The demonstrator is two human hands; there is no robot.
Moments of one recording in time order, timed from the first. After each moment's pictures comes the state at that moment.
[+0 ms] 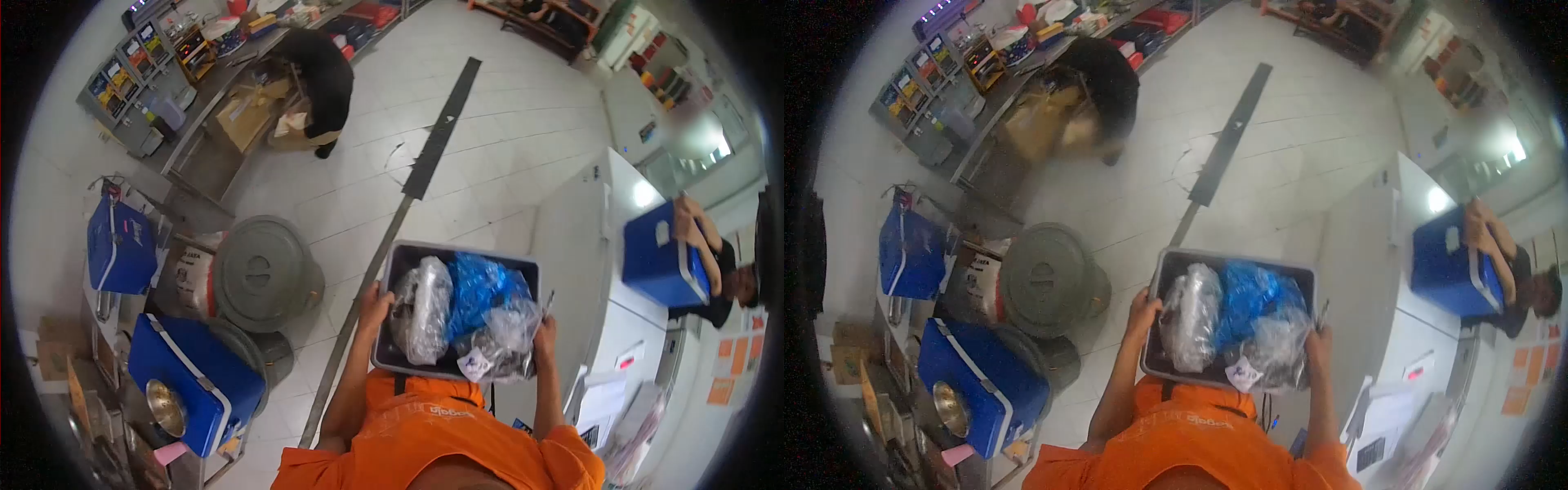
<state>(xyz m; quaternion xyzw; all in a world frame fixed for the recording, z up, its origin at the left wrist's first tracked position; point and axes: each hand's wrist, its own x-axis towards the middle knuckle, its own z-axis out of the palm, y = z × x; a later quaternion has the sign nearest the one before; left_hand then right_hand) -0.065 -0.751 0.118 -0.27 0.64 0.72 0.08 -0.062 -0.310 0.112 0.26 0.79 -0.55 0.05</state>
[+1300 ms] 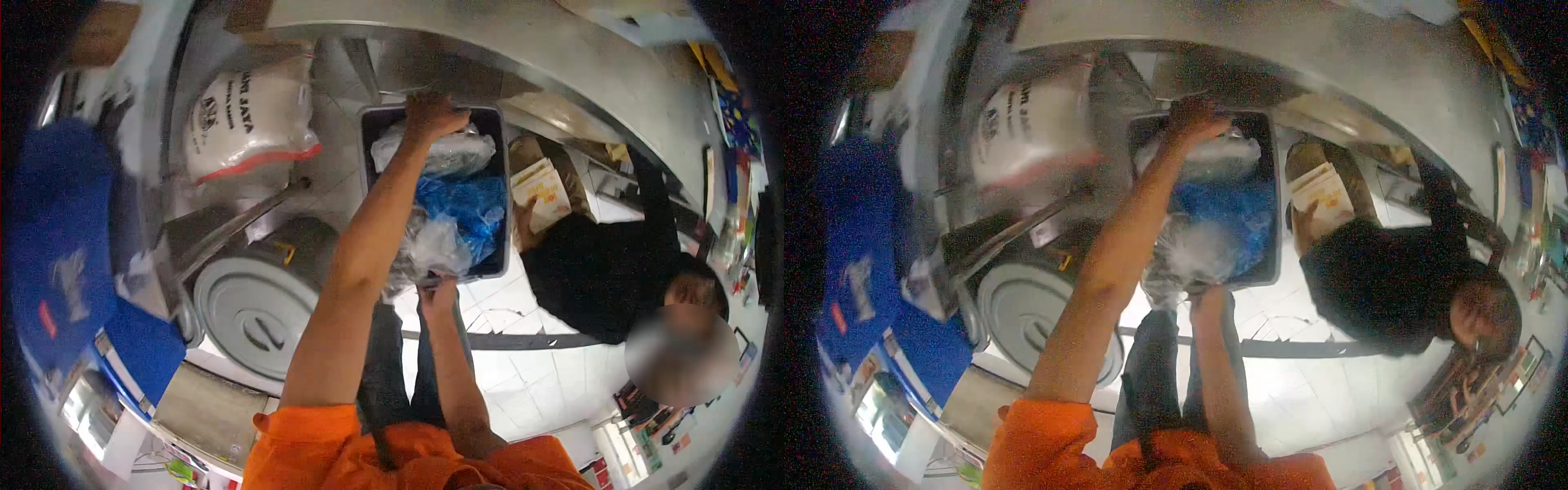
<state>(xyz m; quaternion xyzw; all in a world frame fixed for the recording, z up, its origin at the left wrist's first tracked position) -0.554 -1.783 -0.262 -0.59 0.73 0.34 0.03 -0.598 -1.381 -0.299 0.23 0.61 -0.47 0.59</state>
